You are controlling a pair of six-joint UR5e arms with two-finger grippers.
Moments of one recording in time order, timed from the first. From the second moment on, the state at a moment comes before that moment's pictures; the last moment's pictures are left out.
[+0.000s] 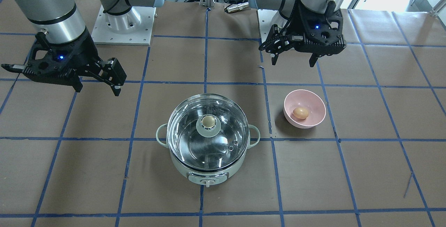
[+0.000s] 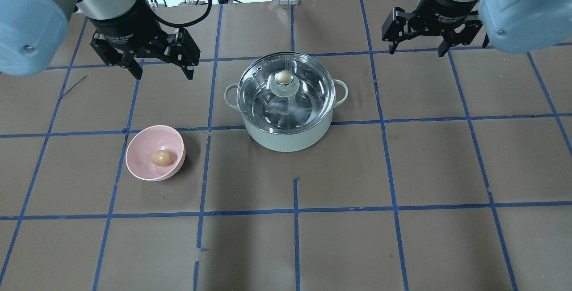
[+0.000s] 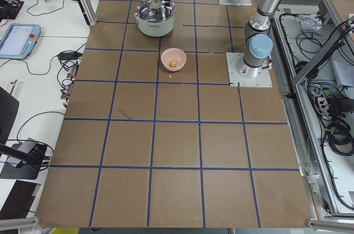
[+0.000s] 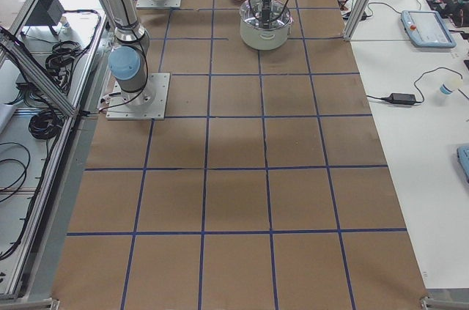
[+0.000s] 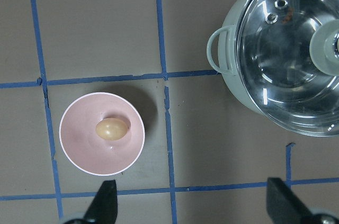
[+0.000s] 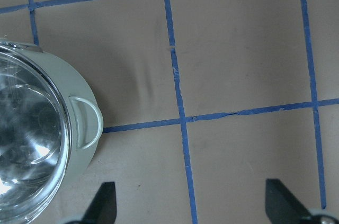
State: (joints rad) left arm -1.64 -1.58 -1.52 -1.58 1.59 -0.01; right arm 1.56 -1.50 1.58 -1.77 -1.56 0.10
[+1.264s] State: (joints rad) left arm -1.42 -1.57 -1.67 -1.55 1.59 0.12; right arm 1.78 -1.38 1.54 -1.94 -1.55 0.38
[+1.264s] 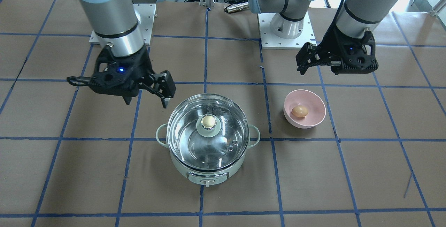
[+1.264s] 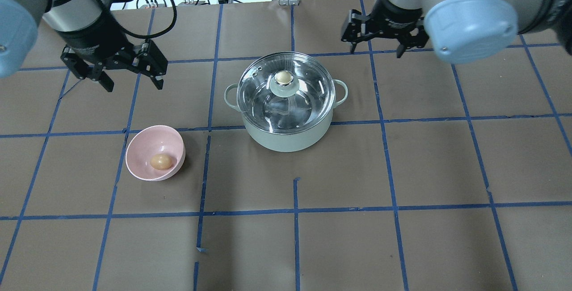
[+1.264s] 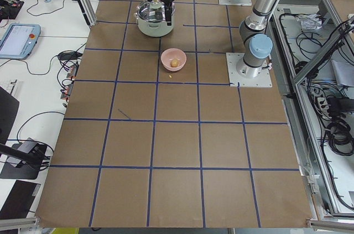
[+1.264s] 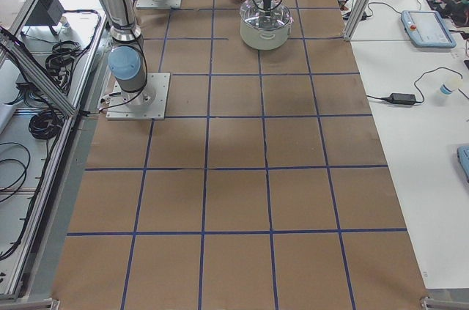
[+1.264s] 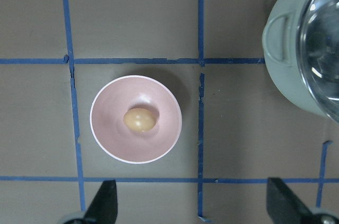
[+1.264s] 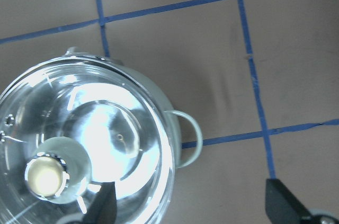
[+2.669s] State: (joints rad) left arm -1.32 -1.68 -2.17 -0.91 1.56 0.16; right arm 1.98 -1.19 1.52 -2.10 -1.59 0.50
